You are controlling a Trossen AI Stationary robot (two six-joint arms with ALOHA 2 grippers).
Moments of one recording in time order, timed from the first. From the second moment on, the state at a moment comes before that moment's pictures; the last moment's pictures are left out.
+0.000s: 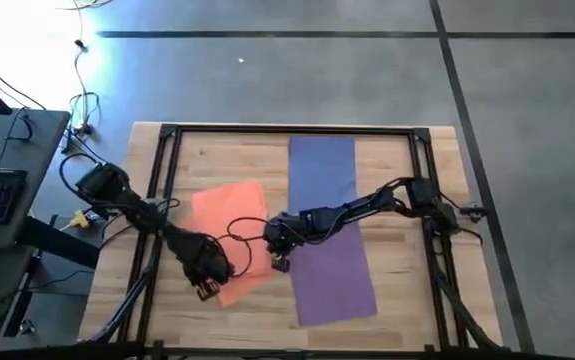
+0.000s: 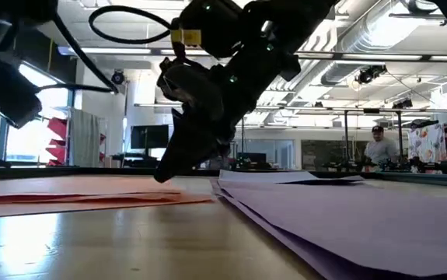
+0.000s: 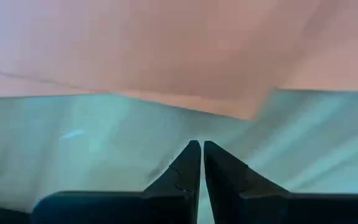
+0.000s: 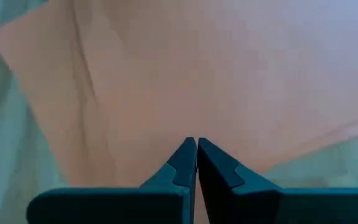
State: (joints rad) left arm -0.56 1.60 0.82 -0.84 0.31 -1.17; right arm 0.13 2.18 1.42 -0.12 -0.03 0.28
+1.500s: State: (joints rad) left arm -0.38 1.52 0.70 -1.21 -0.36 -1.15; right arm 0.11 2.13 1.43 -0.15 0.06 0.34
